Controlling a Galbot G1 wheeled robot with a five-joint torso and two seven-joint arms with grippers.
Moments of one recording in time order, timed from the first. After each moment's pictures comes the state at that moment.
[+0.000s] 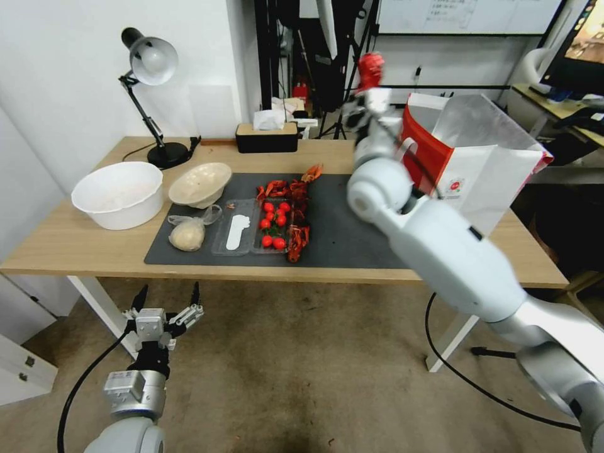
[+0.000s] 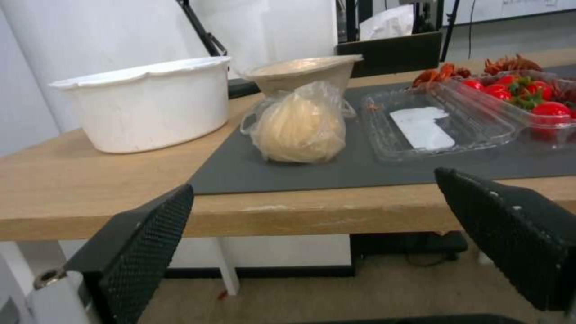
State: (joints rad) left arm 1.69 -1.58 -0.73 -2.10 -0.06 -0.08 0.09; right arm -0.23 1.10 -0.18 1.73 0.82 -0.39 0.99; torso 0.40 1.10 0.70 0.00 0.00
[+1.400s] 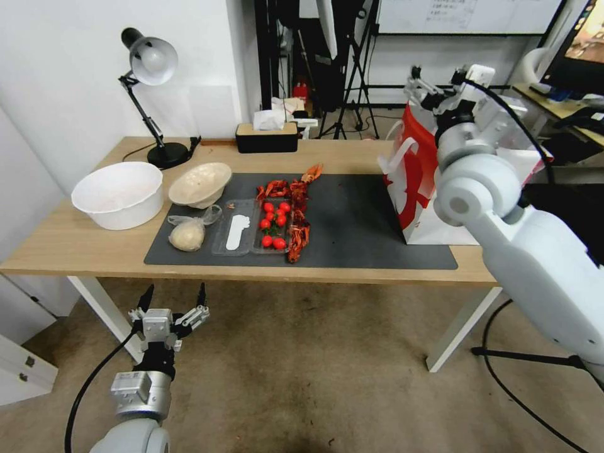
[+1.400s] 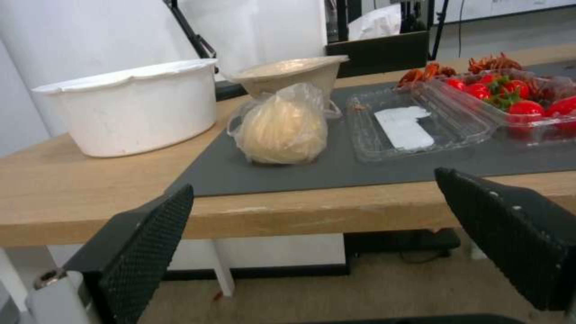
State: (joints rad) left arm 1.70 -1.59 -0.71 -2.12 -0.03 -0.08 0.09; right arm -0.45 0.82 0.03 2.01 0.97 -0.08 0.59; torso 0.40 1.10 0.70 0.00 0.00
